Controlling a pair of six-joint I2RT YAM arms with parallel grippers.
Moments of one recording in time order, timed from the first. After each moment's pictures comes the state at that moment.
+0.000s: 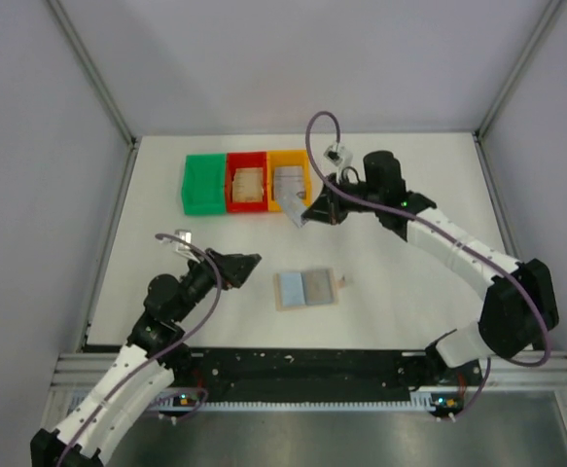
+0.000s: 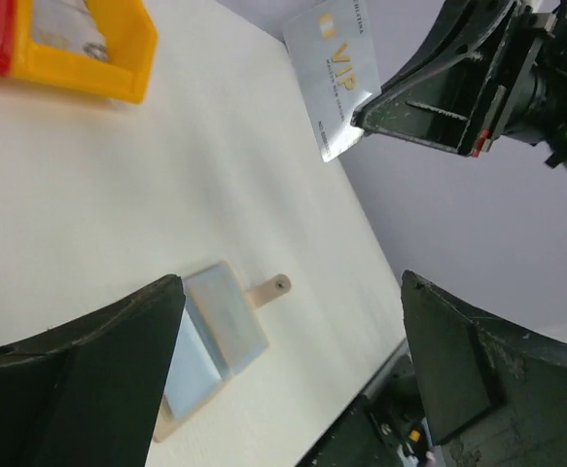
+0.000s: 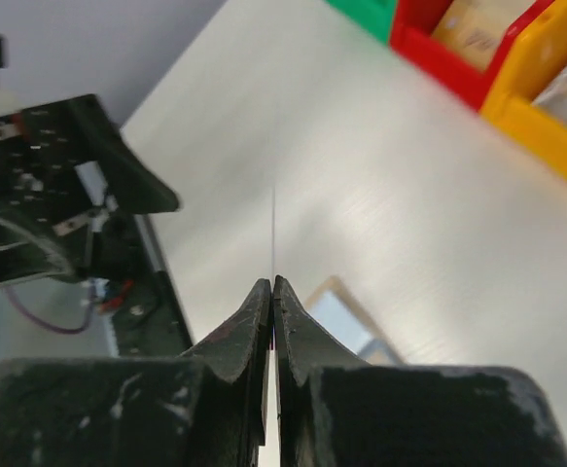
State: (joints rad) left arm -0.47 0.44 0.16 0.34 0.24 -0.92; right arm 0.54 1.43 1.05 -0.02 -0.70 0.41
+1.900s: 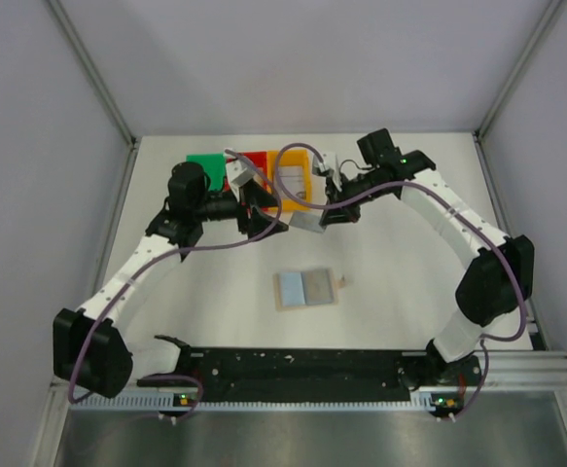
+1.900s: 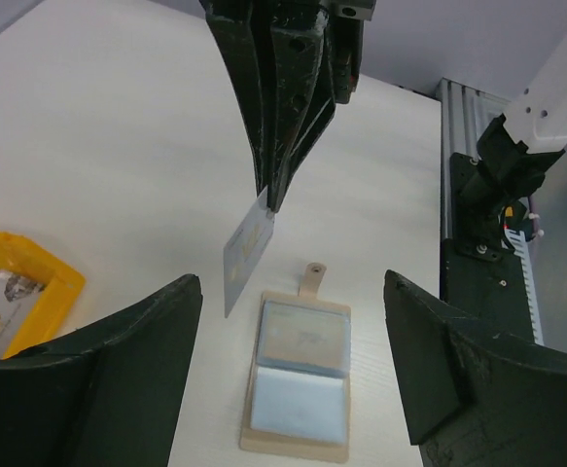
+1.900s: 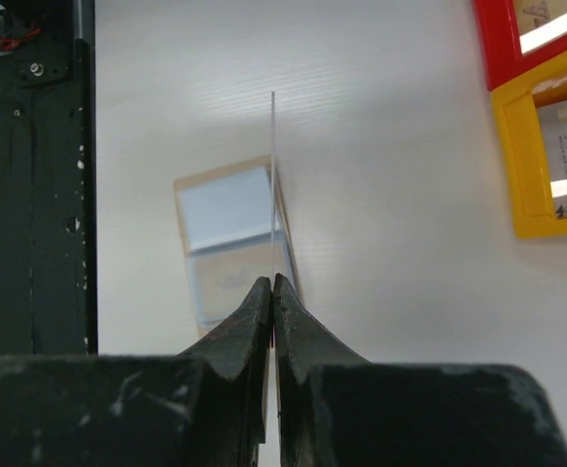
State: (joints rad) left arm -0.34 1.22 0.96 0.06 1.01 -0.03; right arm 0.46 1.66 1.56 -0.92 -0.86 -0.70
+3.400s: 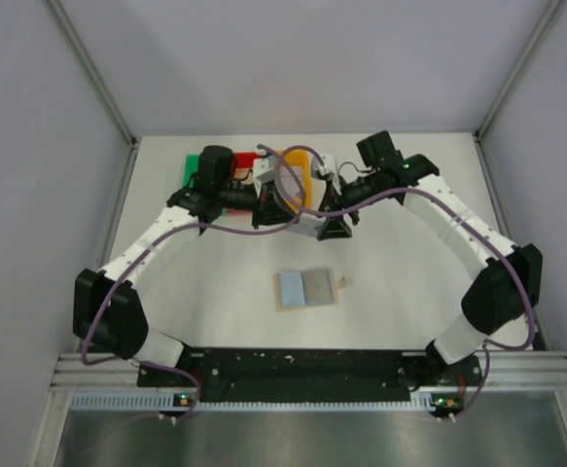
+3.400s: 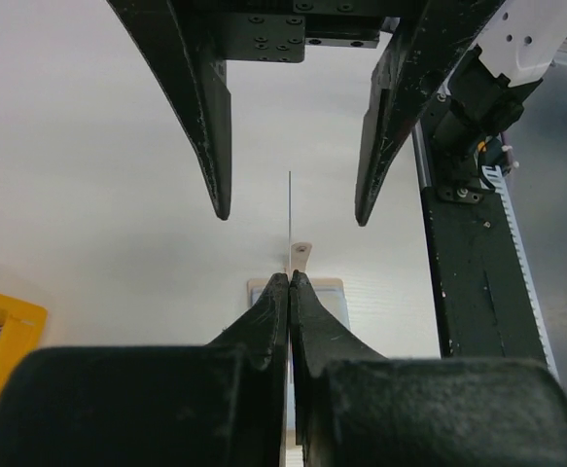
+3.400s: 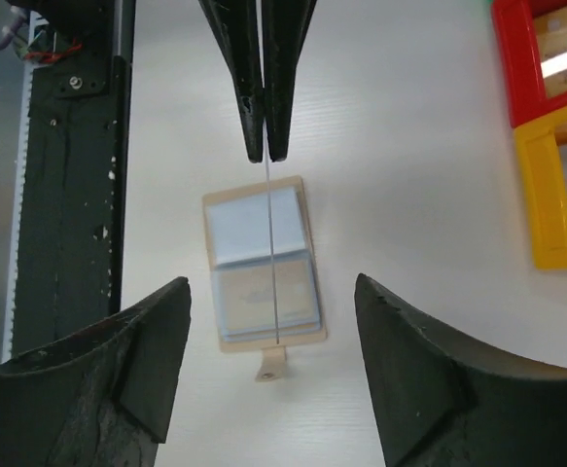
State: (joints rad) left arm -0.40 1.46 1.21 -0.24 1.14 0.26; right arm 0.49 1.61 1.54 -0.92 -0.91 -0.69
